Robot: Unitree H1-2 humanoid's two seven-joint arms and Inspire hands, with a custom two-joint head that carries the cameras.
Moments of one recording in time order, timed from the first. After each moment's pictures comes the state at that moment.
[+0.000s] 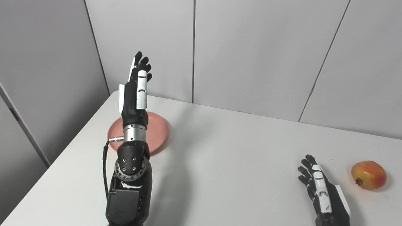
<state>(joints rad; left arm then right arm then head) -0.44 0.05 0.26 -0.16 0.05 0.11 0.19 -0.13 -0.03 0.02 -0.12 0.05 0.22 0.07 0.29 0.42</state>
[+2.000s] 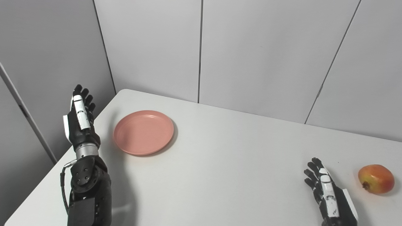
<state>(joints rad) -0.33 0.16 0.51 0.00 -0.26 0.10 0.25 -0.12 -0.04 0.02 -0.12 0.06 0.22 0.08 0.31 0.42</state>
